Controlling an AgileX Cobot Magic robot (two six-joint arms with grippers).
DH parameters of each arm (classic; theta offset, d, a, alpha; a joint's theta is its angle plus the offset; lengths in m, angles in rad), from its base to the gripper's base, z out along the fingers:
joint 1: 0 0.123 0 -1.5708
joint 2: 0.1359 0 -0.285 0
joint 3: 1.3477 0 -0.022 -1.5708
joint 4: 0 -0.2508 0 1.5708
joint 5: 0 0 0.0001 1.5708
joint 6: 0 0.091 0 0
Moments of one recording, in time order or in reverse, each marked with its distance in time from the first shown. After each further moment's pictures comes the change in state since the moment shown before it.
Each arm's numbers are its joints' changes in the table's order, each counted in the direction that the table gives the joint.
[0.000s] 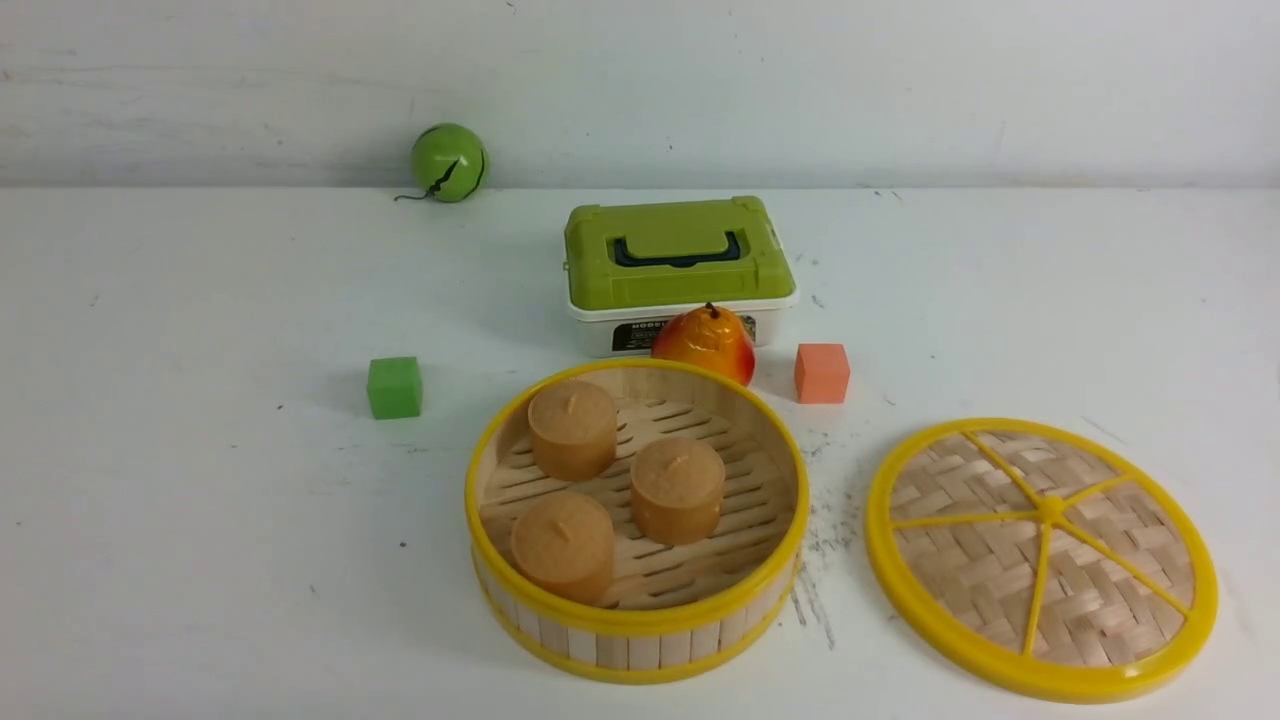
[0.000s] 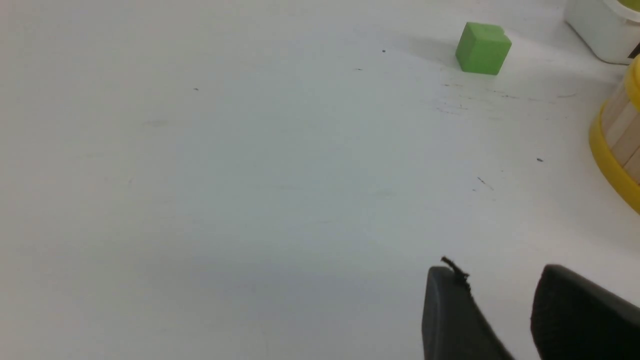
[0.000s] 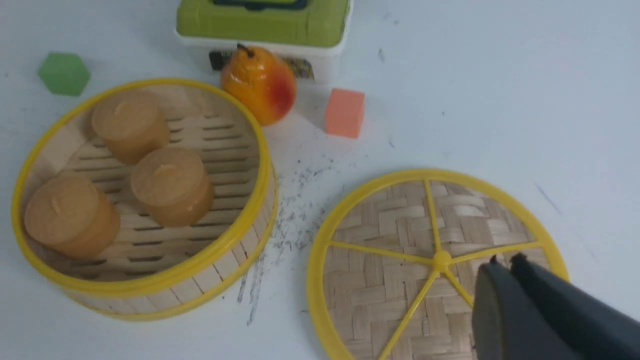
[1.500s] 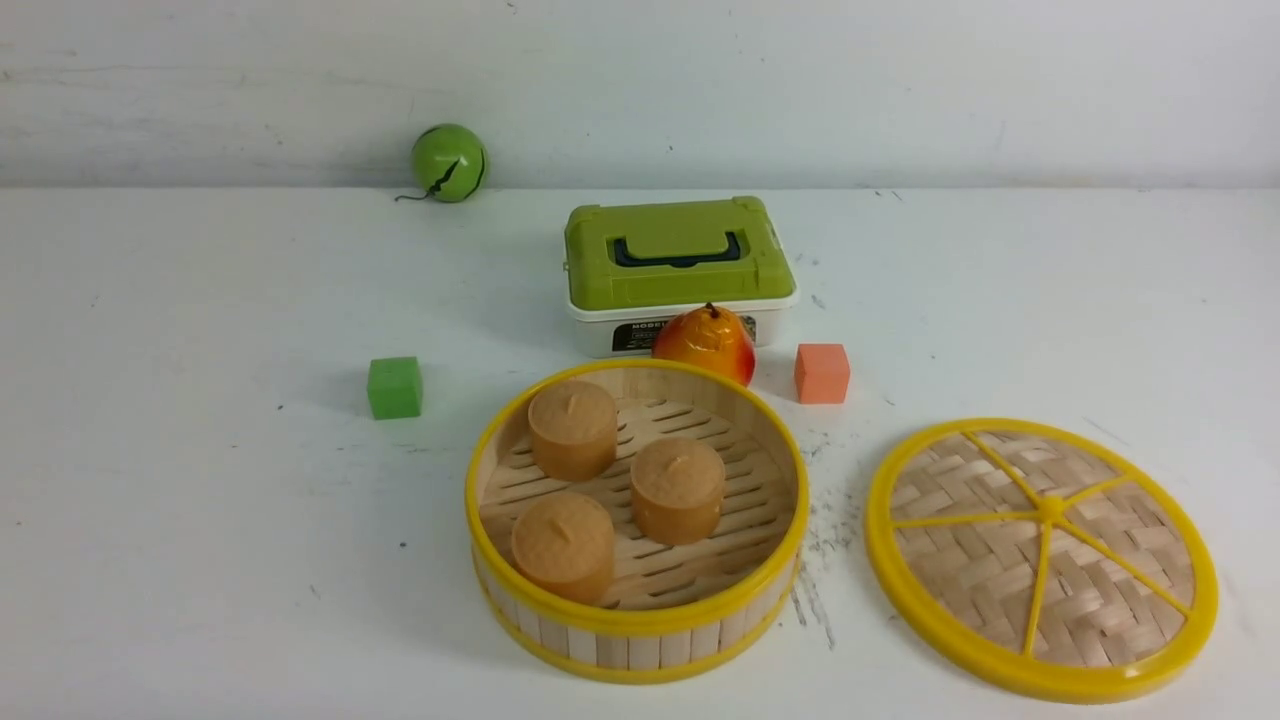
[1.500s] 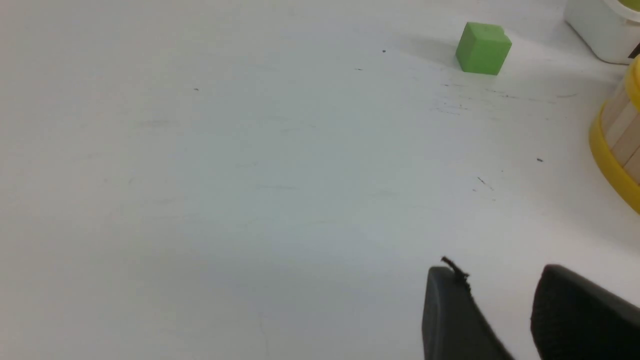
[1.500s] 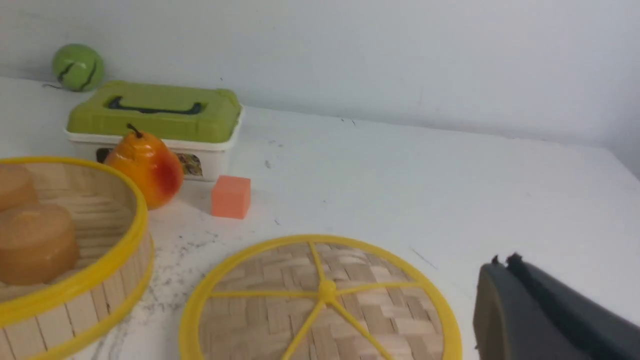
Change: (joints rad) right arm -0.054 -0.547 0.644 0.302 -0.495 0.206; left arm 0.000 0.000 0.000 0.000 0.000 0.000
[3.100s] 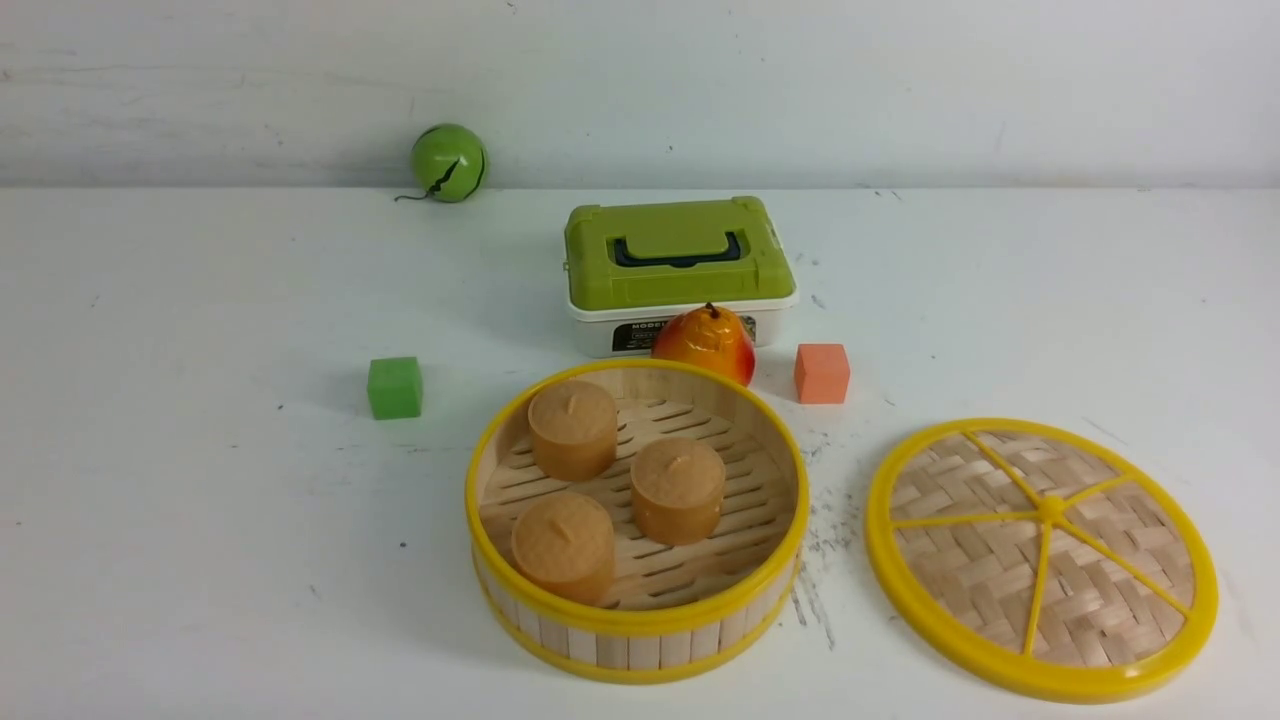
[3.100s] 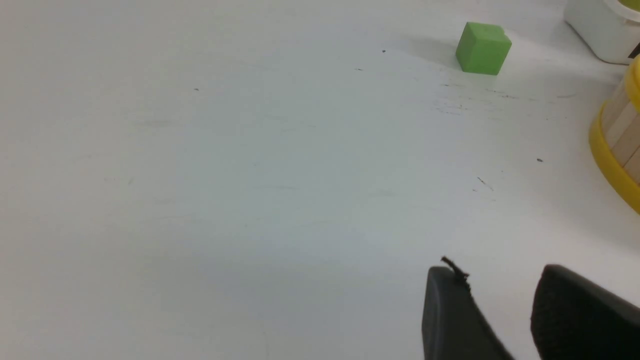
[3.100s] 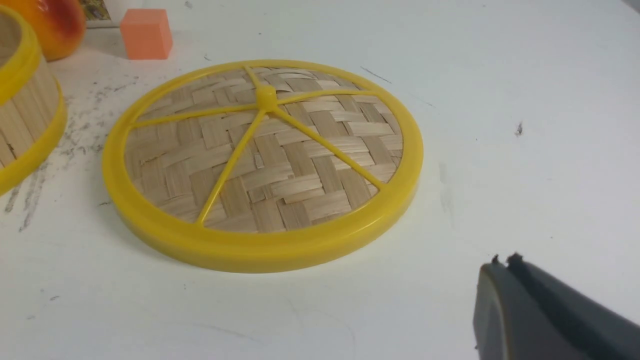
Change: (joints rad) right arm -0.104 -0.234 0.186 0.001 0.250 0.056; left arm 0.000 0.000 0.000 0.000 0.000 0.000
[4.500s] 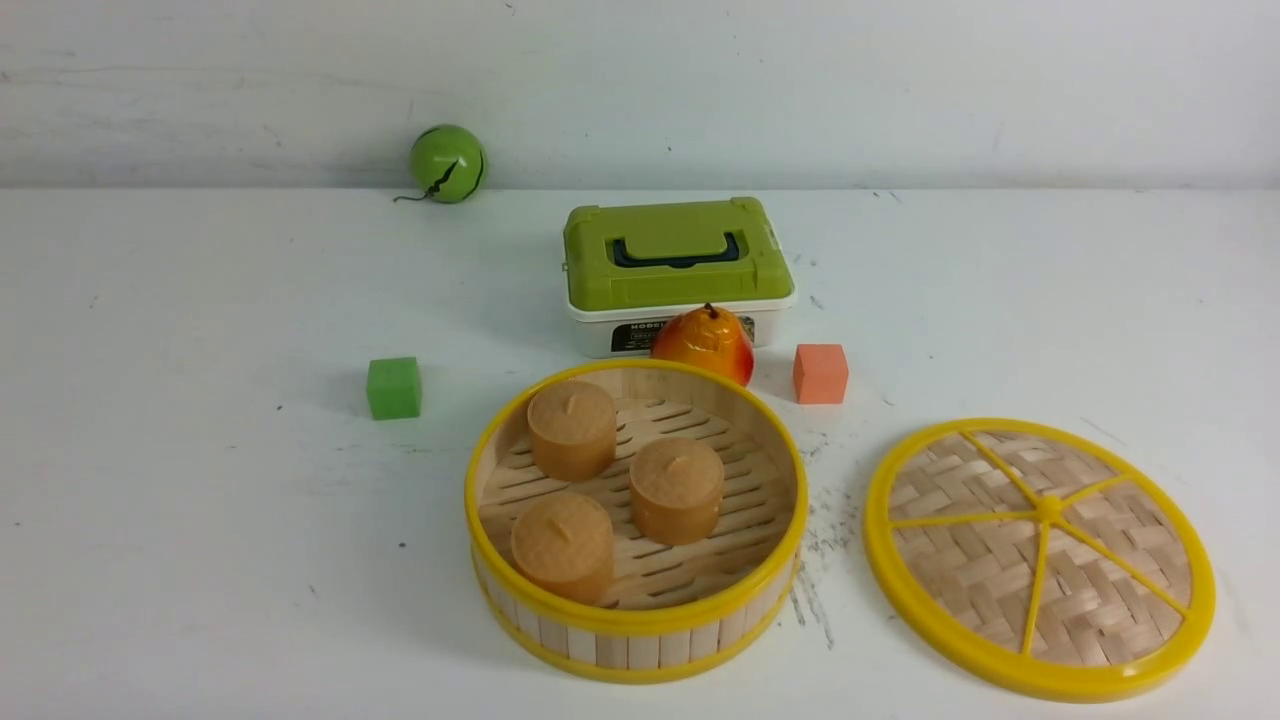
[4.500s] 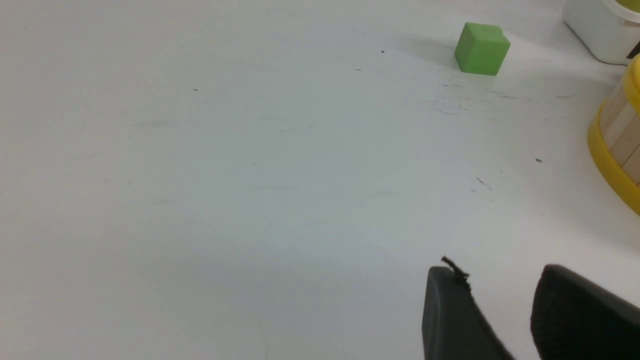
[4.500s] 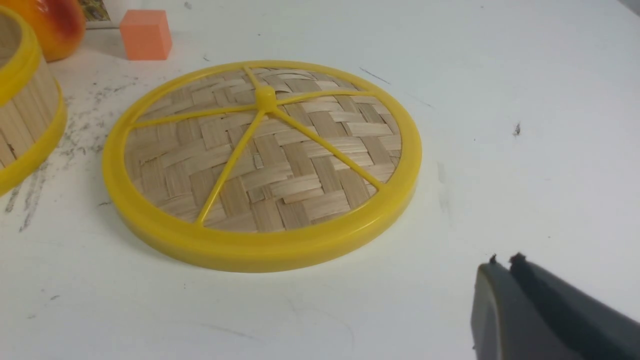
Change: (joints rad) right arm 0.000 0.000 0.000 0.000 0.000 0.000; left arm 0.000 0.000 0.000 0.000 0.000 0.000
